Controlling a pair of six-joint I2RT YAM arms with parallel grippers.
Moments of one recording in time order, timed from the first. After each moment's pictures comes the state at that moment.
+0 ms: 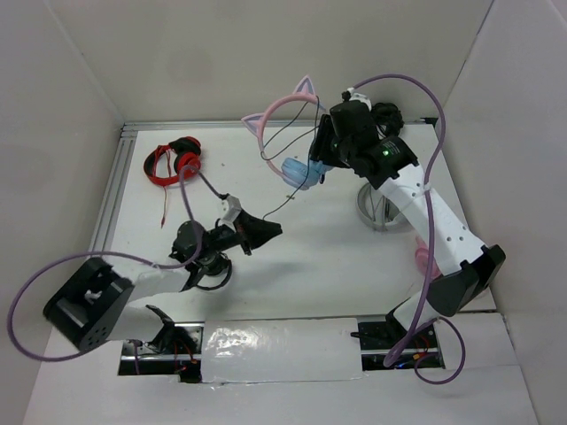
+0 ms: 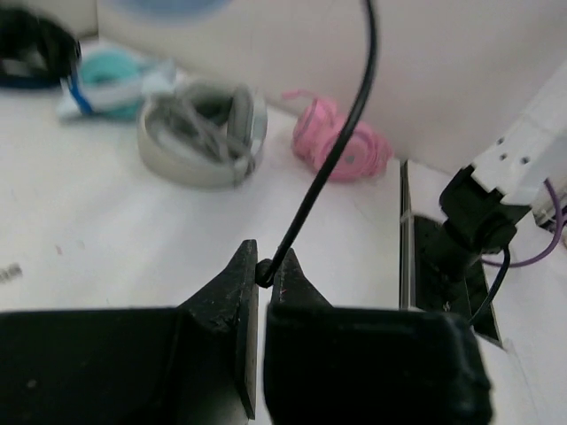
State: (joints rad) left arm -0.59 1.37 0.36 1.18 0.59 -0.42; right arm 0.55 1.51 1.73 -0.80 0.22 0.60
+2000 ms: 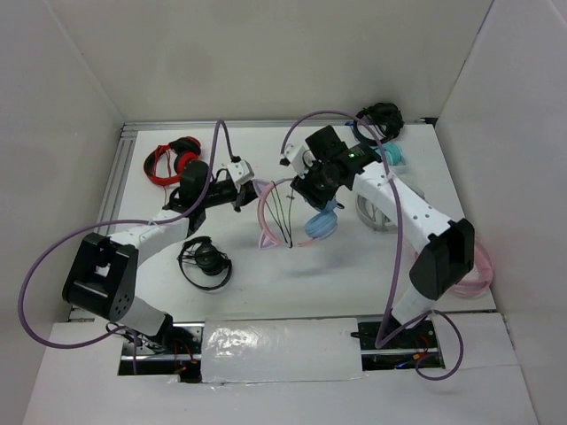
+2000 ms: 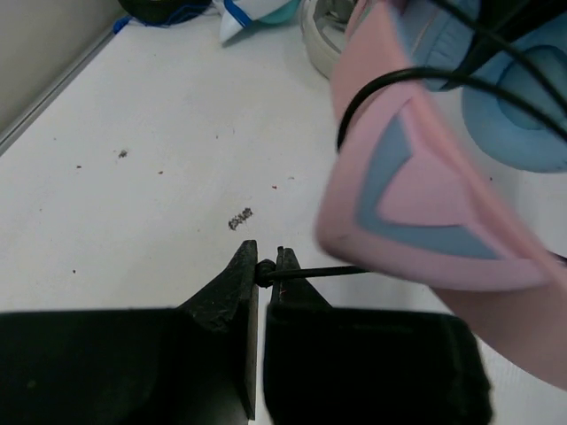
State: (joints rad) left arm -0.33 1.50 0.83 0.46 0.74 0.22; right arm 0.58 1.62 1.59 -0.97 -0.09 -0.44
